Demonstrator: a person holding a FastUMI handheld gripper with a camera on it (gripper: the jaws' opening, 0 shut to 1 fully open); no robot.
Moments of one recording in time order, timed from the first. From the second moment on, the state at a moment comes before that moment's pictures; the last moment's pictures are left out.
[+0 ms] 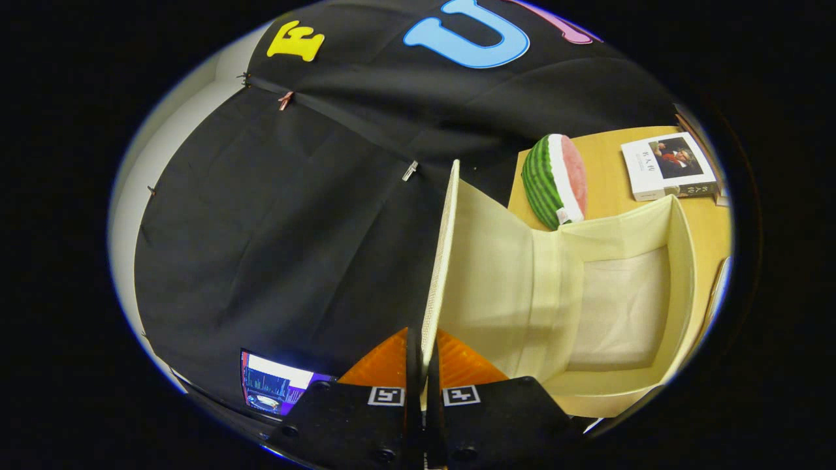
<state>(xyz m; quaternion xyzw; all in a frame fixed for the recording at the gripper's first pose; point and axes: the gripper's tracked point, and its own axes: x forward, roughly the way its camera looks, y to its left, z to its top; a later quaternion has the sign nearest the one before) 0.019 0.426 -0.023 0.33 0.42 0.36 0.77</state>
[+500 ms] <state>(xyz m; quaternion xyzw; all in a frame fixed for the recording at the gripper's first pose) 0.023 0.495 -0.050 0.27 0.44 0.35 0.78</state>
